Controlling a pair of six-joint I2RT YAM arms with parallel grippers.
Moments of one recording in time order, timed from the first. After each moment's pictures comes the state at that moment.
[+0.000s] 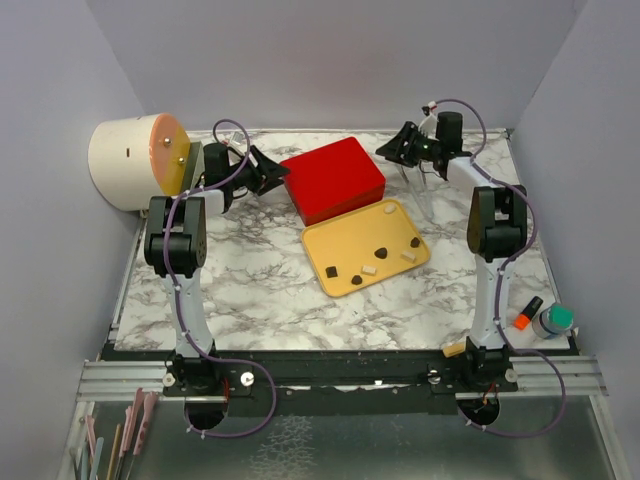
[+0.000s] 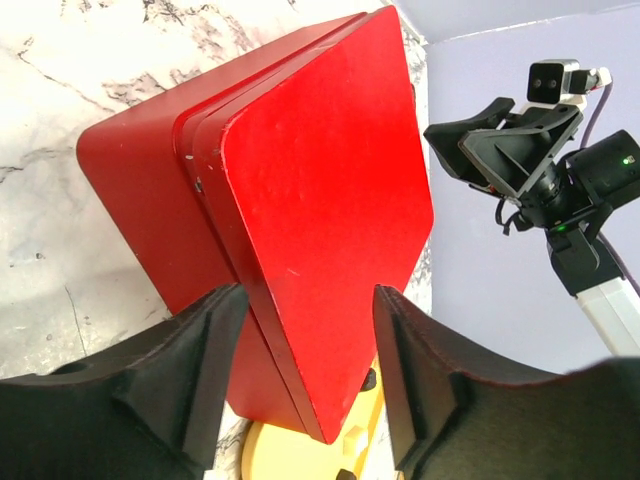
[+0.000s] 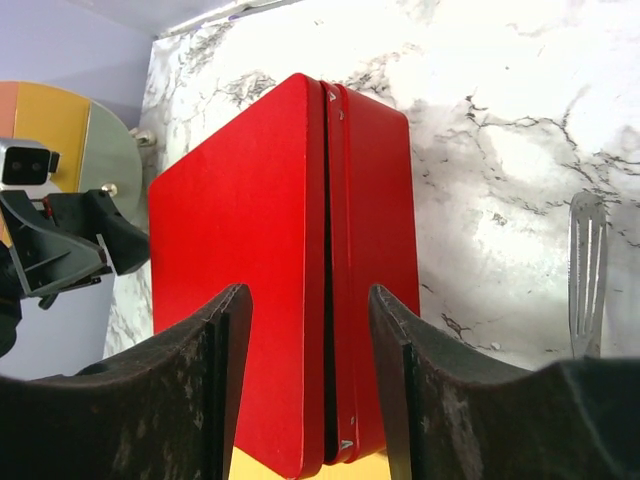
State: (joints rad) left arm -0.03 2.13 1.33 0.42 0.79 -0.93; right arm 0.07 2.33 1.82 0.04 -0.73 0.57
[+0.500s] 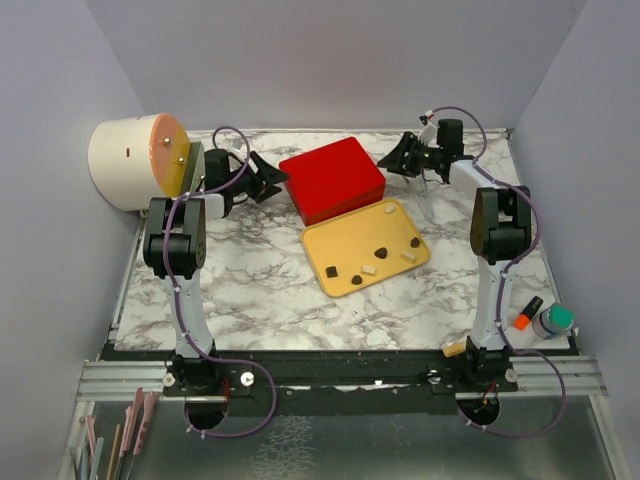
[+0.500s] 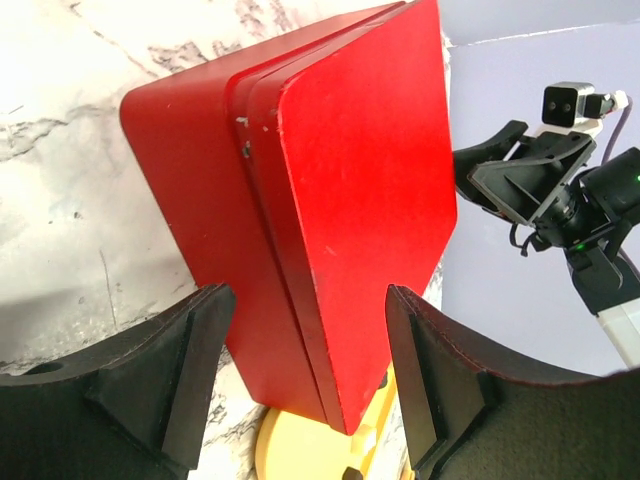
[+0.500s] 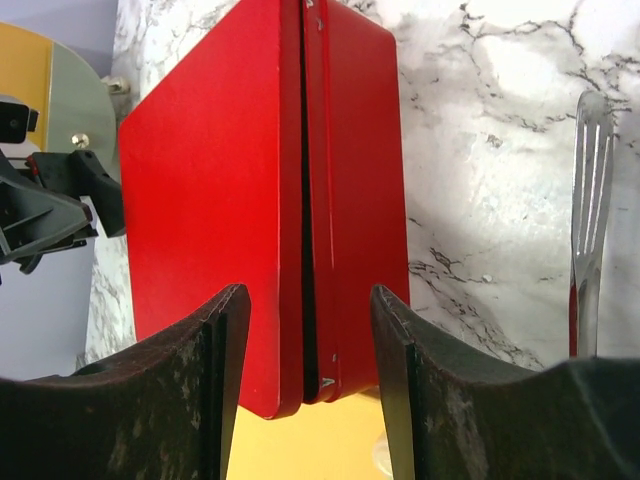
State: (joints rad) left arm -0.03 2.11 1.28 0.41 0.76 -0.92; right arm 0.06 2.28 1.74 -0.06 -0.75 0.47
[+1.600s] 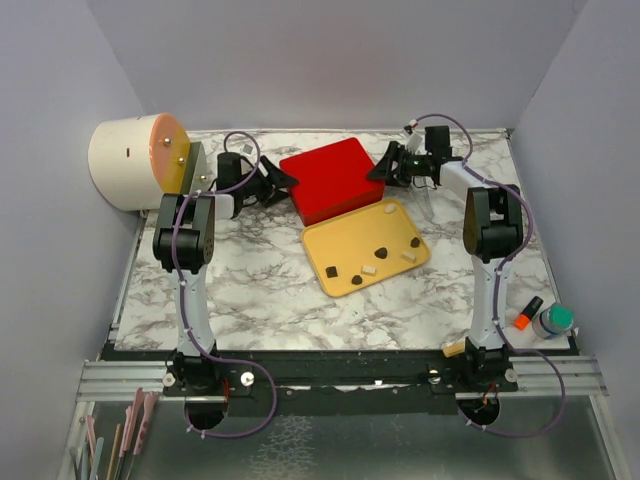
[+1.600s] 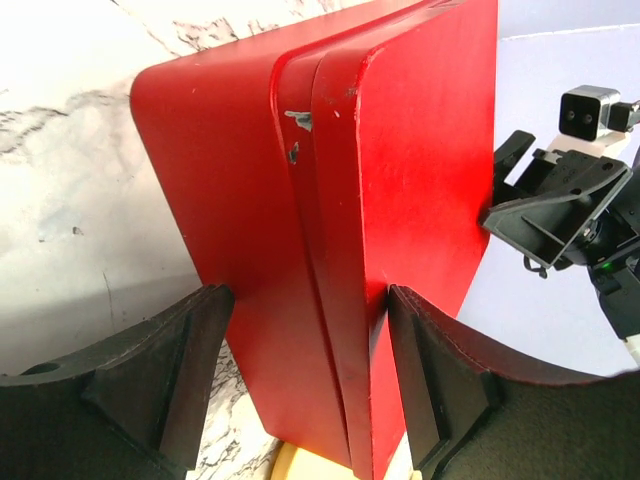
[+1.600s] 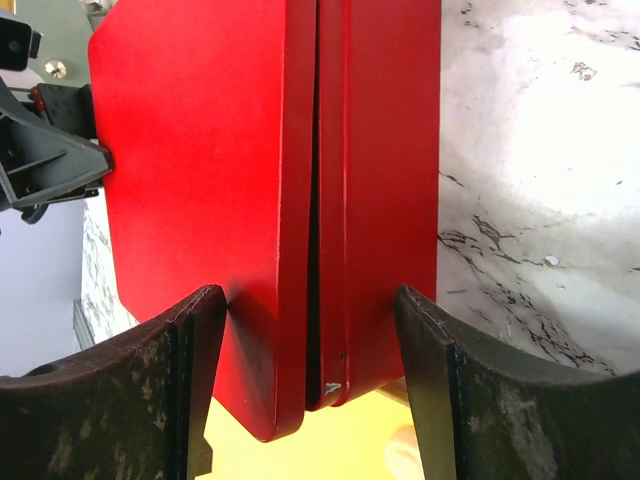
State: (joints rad) left arm -0.08 2.18 1.30 0.40 0.70 -0.92; right arm 0.11 2.32 1.76 -0.17 -0.81 0.39
